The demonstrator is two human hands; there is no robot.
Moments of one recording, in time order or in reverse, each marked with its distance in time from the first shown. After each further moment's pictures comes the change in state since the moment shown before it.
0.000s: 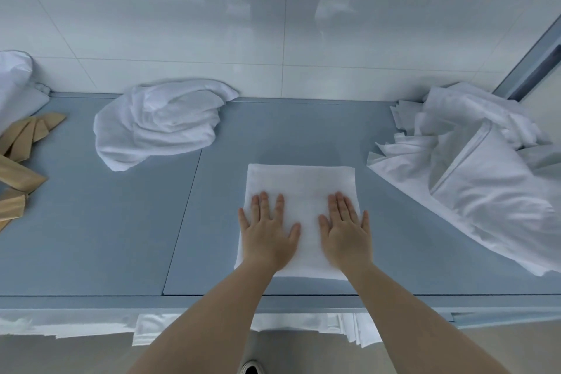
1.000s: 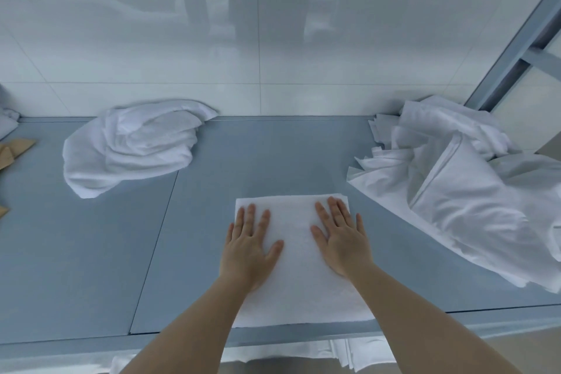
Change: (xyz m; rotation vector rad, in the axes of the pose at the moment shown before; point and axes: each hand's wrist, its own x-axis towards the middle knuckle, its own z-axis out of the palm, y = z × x) left_hand 0.021 -0.006 0.011 -0.105 0.032 0.138; right_hand 0.036 0.049 -0.012 -0.045 -0.070 -0.097
